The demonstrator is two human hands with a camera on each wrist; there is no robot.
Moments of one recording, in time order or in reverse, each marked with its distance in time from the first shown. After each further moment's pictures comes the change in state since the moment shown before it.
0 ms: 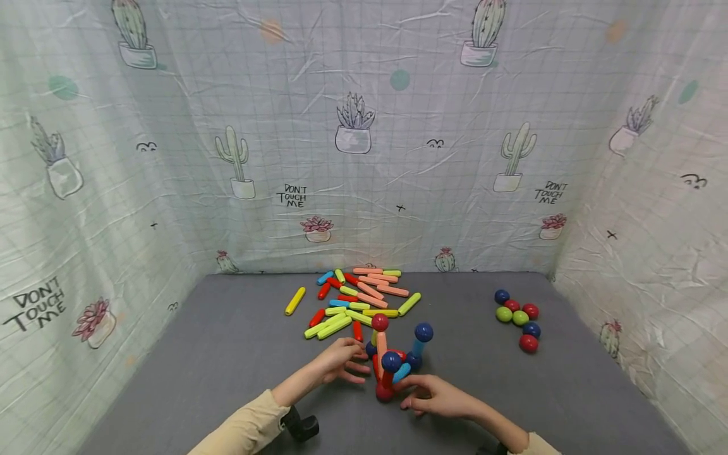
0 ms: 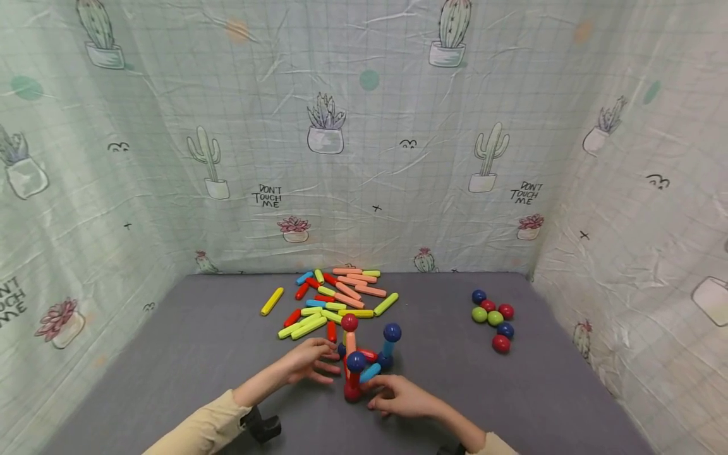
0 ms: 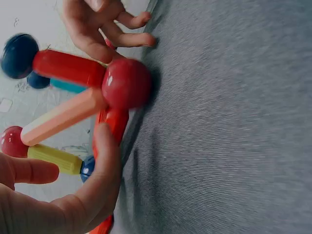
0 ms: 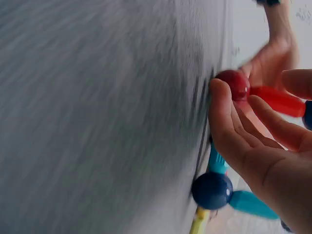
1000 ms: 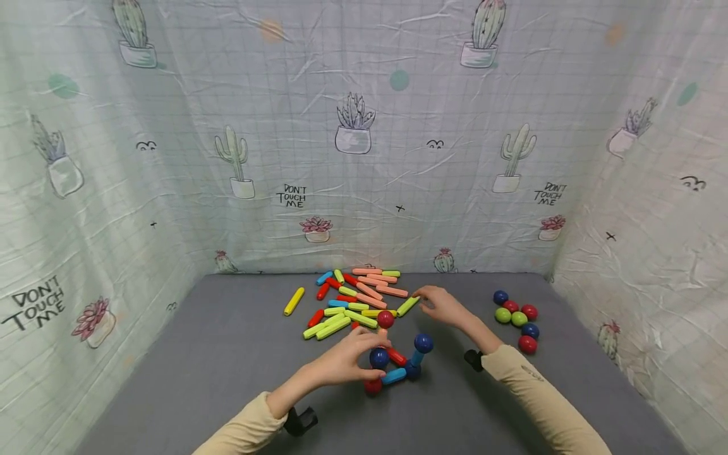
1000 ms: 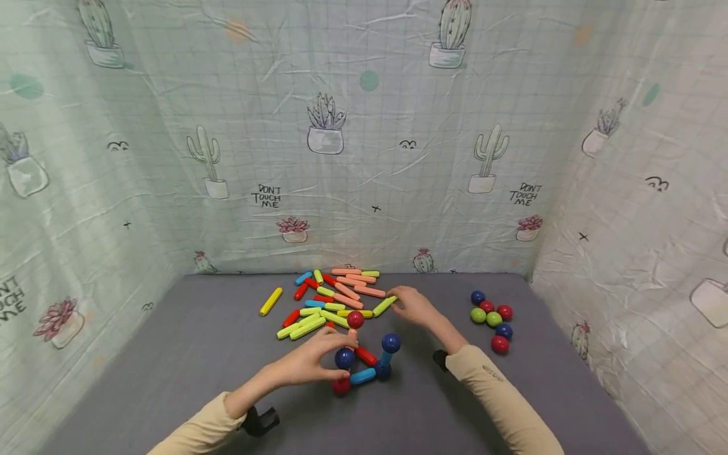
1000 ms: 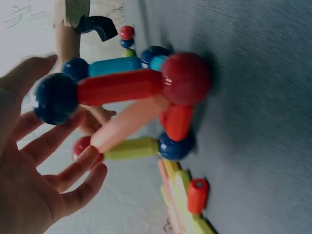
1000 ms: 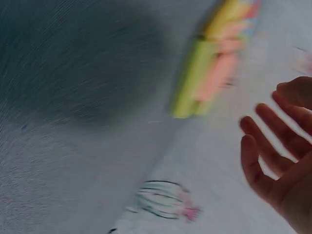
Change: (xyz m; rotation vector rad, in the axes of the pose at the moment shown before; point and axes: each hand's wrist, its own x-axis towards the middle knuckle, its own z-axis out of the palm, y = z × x) left_hand -0.031 0.036 0.013 1.012 -0.101 0.788; right_hand 0.054 -0.022 -0.123 -0.939 0.478 -0.098
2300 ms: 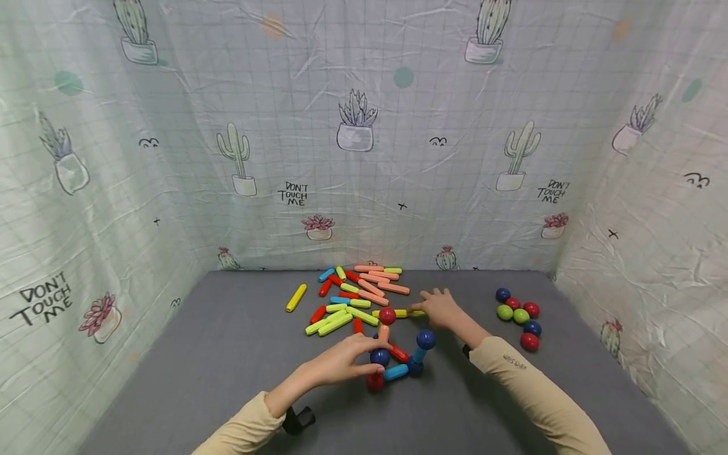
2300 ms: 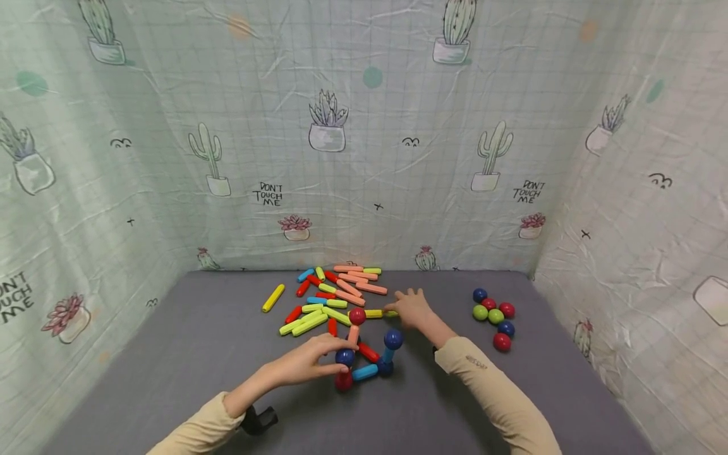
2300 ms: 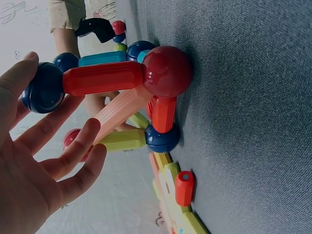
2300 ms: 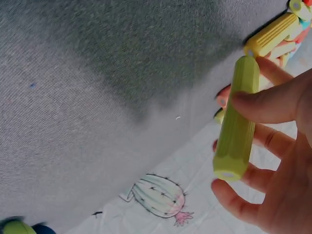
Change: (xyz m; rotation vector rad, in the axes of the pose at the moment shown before) left_hand -0.005 -0.003 -0.001 -0.031 -0.093 -0.002; right_hand 0.011 0.002 0.022 -0.501 -0.251 0.085
